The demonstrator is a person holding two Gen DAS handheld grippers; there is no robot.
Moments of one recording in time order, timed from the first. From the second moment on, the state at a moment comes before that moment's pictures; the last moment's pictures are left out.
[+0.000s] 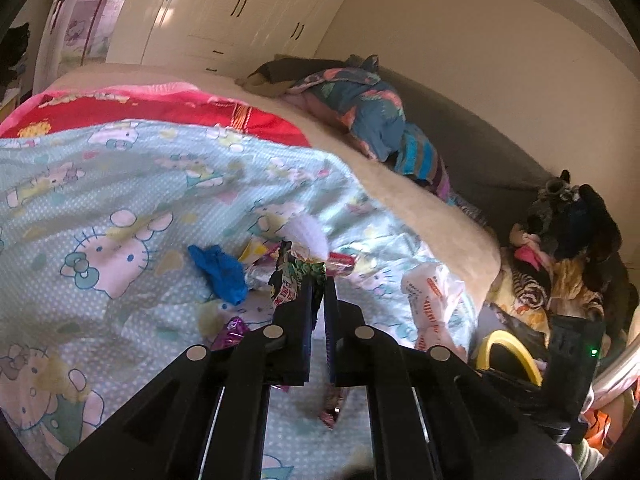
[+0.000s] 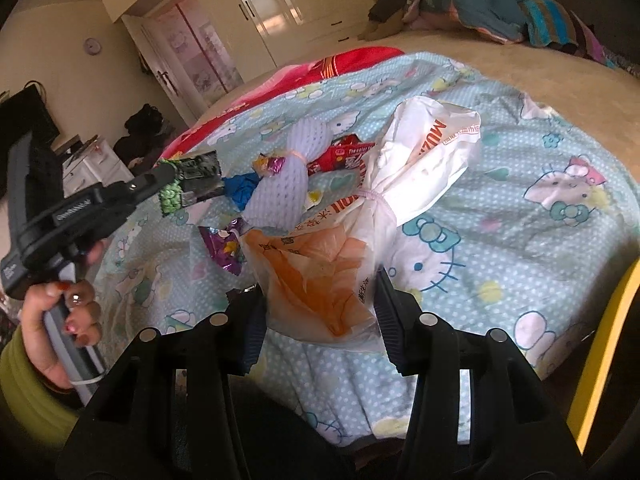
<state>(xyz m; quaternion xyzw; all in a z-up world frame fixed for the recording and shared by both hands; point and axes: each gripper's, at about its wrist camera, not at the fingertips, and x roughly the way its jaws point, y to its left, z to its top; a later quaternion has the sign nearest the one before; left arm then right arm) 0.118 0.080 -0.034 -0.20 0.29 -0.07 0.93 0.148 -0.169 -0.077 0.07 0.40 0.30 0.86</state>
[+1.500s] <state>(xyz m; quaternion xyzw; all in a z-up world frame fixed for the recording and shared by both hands) 0.083 -0.028 0.012 -0.16 0.27 -0.24 0.92 0.099 -0.266 -0.006 0.06 0.30 0.19 0.93</state>
